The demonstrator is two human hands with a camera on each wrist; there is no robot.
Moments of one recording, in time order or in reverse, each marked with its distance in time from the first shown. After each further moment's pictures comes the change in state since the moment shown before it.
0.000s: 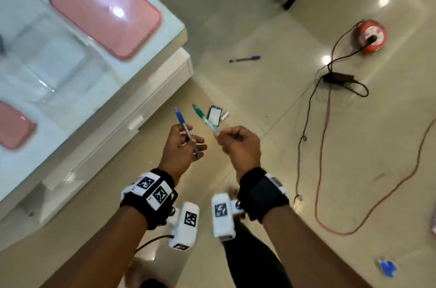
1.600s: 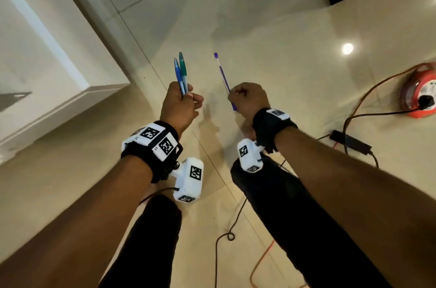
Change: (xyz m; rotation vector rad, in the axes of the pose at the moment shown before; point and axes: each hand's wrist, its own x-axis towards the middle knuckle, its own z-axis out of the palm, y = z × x) left_hand 0.391 0.034 0.179 -0.087 0.255 -0.251; right_hand 0.521 0.011 -0.044 -1.001 -0.346 0.040
